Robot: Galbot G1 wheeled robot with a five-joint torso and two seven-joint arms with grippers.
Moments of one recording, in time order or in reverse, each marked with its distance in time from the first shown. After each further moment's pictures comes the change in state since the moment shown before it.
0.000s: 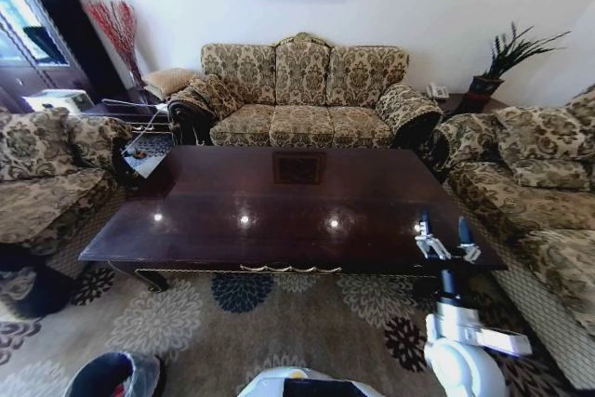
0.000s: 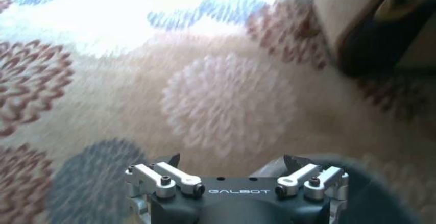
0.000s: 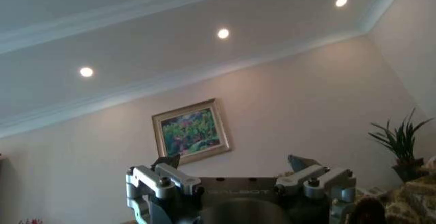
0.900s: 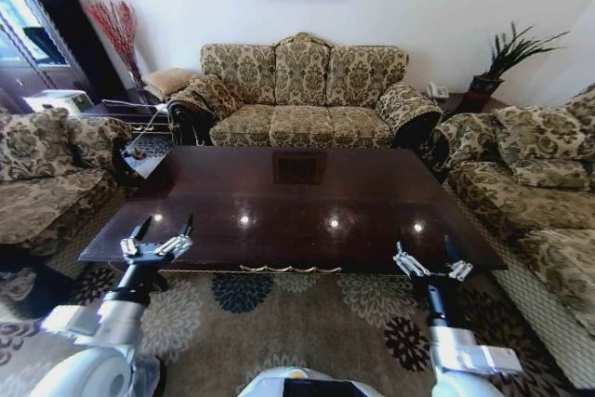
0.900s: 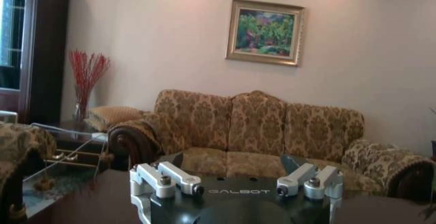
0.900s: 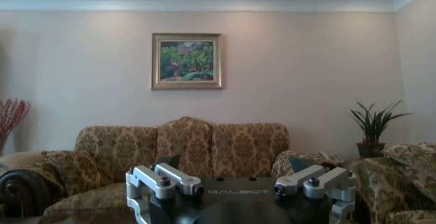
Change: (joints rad) left arm 0.198 -0.099 0.275 -1.228 0.578 0.136 0.693; right arm -0.228 0.092 -0.086 0.175 -0.440 -0.192 0.148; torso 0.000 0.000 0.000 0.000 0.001
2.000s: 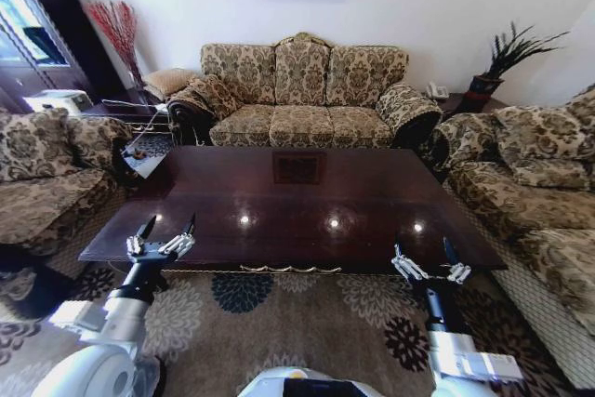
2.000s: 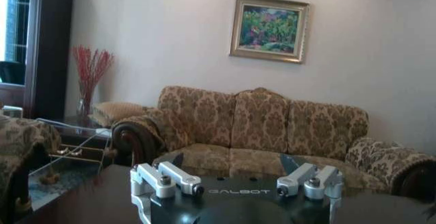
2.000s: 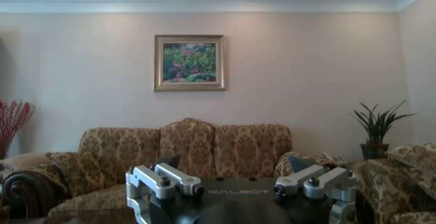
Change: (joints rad) left arm -0.004 0.002 -0.004 0.016 -0.007 0.000 -0.003; right arm 0.000 0.001 -0.004 0.000 0.001 0.005 -0.005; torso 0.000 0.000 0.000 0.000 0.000
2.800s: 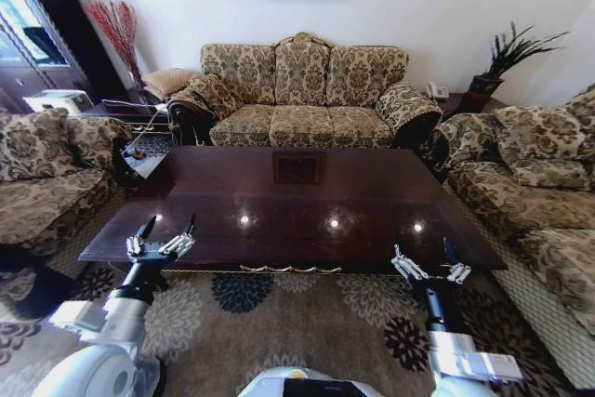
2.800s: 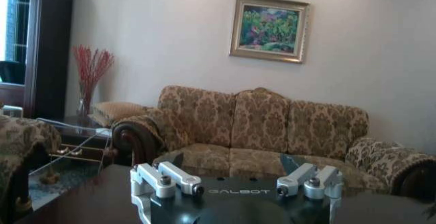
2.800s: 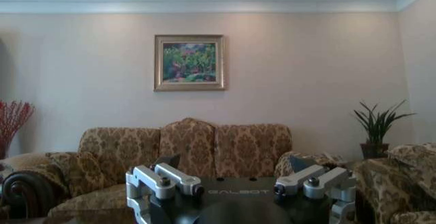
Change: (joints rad) left arm 0.000 0.000 -0.001 0.001 -0.001 -0.001 0.001; right arm 0.000 0.000 0.000 -0.001 0.001 0.000 0.000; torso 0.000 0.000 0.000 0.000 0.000
